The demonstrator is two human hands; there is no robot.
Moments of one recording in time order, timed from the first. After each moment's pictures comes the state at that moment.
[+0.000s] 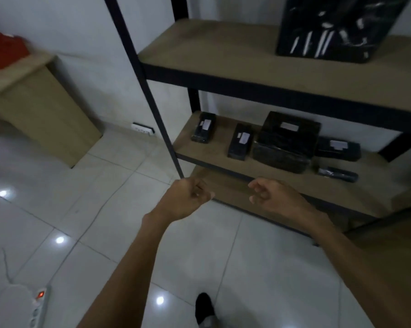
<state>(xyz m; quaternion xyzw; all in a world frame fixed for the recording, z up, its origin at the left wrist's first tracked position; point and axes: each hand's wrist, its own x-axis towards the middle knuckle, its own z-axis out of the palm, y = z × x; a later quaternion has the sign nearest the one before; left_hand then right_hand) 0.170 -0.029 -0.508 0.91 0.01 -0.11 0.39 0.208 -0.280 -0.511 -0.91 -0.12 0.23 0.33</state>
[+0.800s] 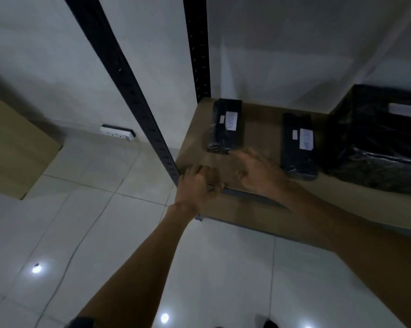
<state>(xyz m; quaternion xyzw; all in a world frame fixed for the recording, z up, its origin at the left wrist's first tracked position) 0.456 0.110 -0.793 0.97 -0.04 -0.05 0.24 0.484 -0.071 -0.751 -0.96 -0.13 0.11 0.20</state>
